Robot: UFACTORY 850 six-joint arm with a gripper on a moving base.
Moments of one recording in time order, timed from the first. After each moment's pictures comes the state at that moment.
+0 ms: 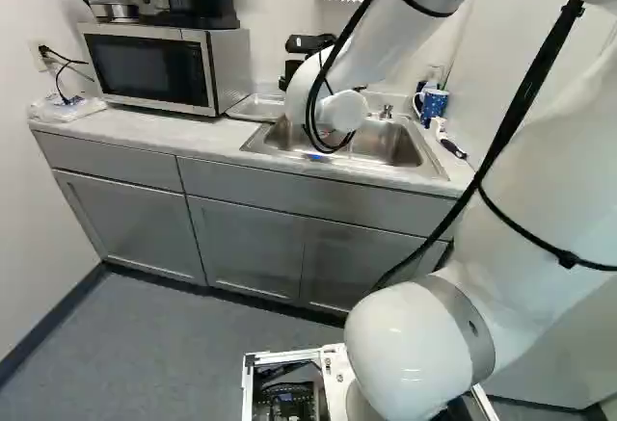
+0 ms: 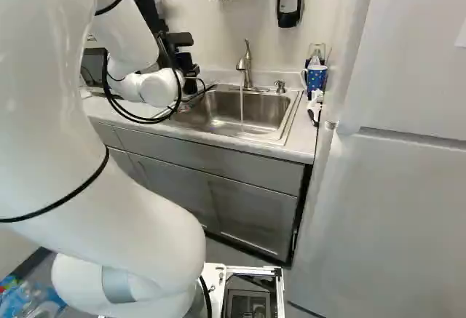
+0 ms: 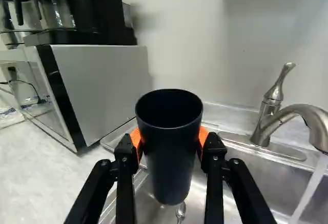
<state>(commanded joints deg) 10.3 4.3 -38.1 0.9 45.1 0.0</state>
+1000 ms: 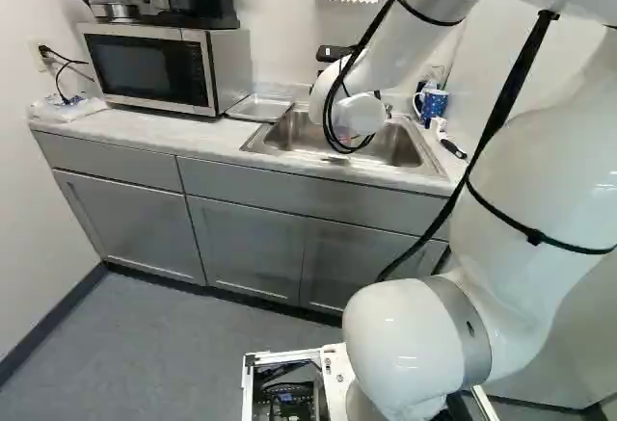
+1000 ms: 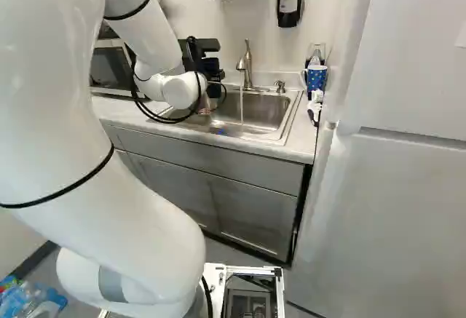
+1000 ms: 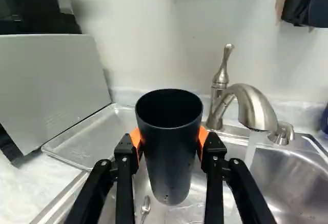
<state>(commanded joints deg) 1.4 0.7 -38.7 2.4 45.1 0.0</state>
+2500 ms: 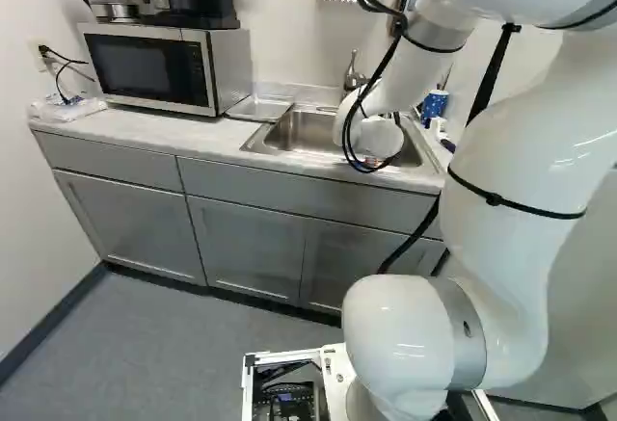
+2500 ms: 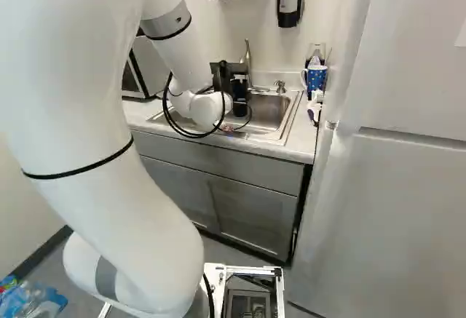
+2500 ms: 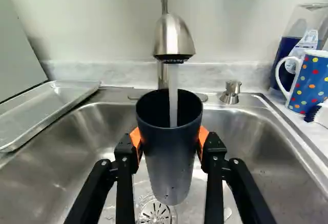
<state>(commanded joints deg) -8.1 -7.1 -36.7 2.4 49.1 0.0</state>
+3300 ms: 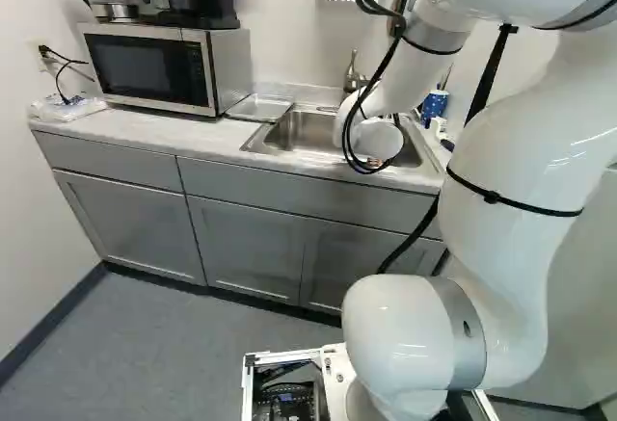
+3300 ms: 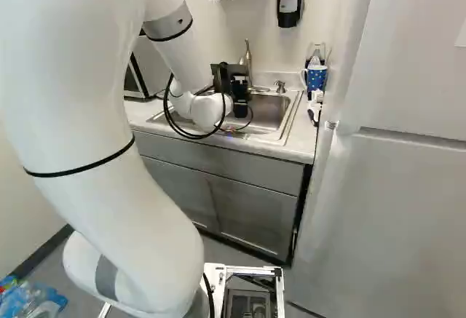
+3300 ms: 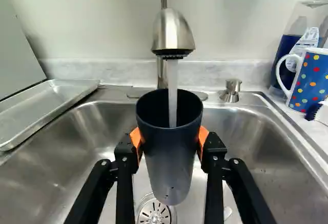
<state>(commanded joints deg) -8.1 -7.1 -36.7 2.4 49.1 0.0</state>
